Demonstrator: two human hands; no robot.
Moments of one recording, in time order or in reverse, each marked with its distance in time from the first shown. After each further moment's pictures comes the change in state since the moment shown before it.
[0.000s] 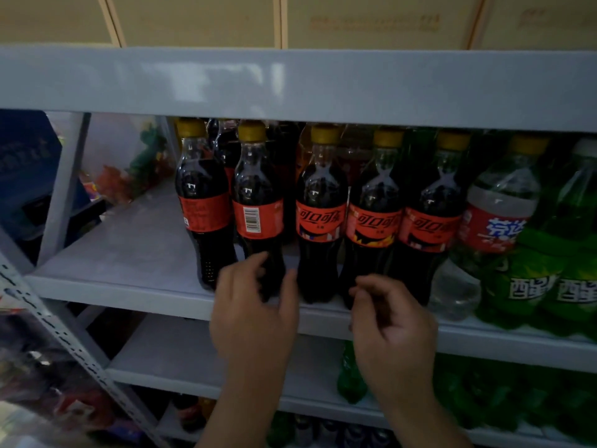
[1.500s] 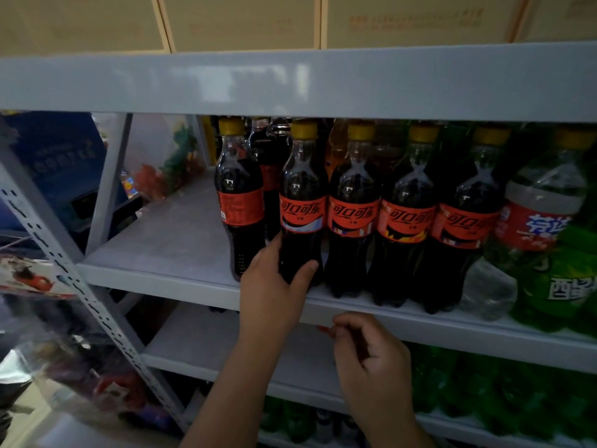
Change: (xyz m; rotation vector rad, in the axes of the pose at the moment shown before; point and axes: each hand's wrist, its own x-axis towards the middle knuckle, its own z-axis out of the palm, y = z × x) left_hand 0.028 -0.031 -0.002 -0.165 -0.349 -0.117; right_hand -0.055 -0.002 0.030 -0.033 -0.265 0.154
